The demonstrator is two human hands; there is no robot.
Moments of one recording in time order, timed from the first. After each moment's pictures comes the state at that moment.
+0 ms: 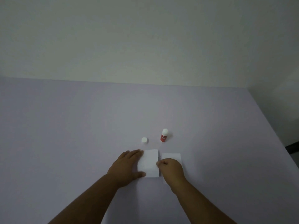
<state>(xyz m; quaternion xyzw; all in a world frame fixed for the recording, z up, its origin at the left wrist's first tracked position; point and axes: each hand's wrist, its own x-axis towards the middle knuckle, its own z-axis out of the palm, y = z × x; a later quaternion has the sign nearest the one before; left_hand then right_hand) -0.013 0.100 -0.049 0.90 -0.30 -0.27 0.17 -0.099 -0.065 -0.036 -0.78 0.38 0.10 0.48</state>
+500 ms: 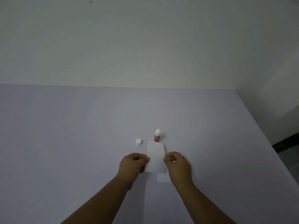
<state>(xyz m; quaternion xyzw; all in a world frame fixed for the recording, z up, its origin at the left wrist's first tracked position) -0.049 0.053 -0.009 0.74 0.06 -0.32 0.59 -0.129 -0.084 -0.009 -0.77 0.40 -0.09 0.49</state>
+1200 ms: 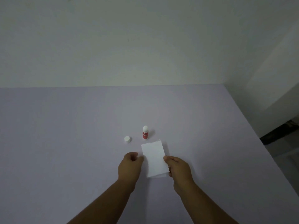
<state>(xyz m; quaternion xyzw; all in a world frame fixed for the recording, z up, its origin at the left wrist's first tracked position) -0.079 0.022 -0.019 0.81 0.08 -0.26 0.52 -0.161 -0.110 -0.021 -0.55 0.49 -0.06 0.67</state>
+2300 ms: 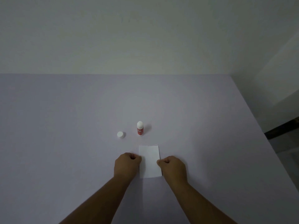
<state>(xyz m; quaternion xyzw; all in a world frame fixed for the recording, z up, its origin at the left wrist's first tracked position) -0.067 0.001 -0.055 0.87 0.06 -0.28 0.40 -0.152 -0.127 -0.052 -0.77 0.45 0.05 0.45</state>
